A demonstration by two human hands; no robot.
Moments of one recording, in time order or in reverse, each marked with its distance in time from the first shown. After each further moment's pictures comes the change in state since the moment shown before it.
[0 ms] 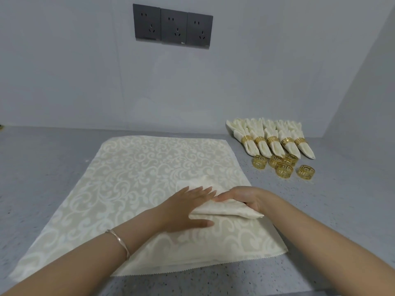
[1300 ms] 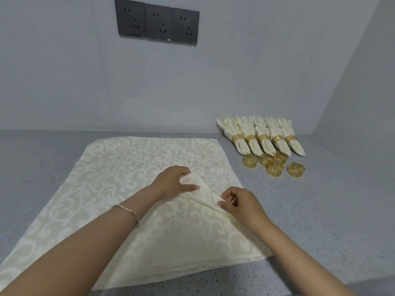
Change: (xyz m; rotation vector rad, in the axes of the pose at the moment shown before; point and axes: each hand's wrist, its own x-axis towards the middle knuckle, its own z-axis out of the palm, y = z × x) left_hand 0.059 -0.039 -0.028 -0.342 0.357 -0.258; right_hand -0.027 0.048 0.024 -0.216 0.712 -0.620
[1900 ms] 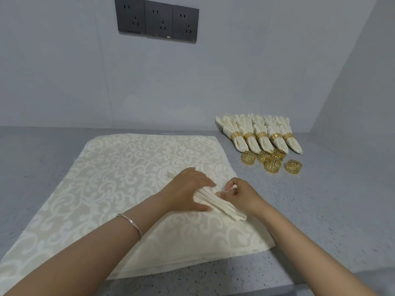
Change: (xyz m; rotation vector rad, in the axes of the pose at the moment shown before) left_hand -0.022 0.024 0.026 0.307 0.003 0.483; right_hand 0.010 -0.012 -0.014 0.125 -0.148 0.192
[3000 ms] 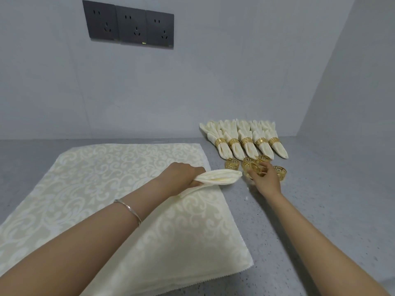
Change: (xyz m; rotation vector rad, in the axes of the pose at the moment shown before) left_hand 0.086 0.020 -0.029 0.328 -0.202 -0.123; right_hand 0.082 0.080 -0.098 0.147 0.597 0.062
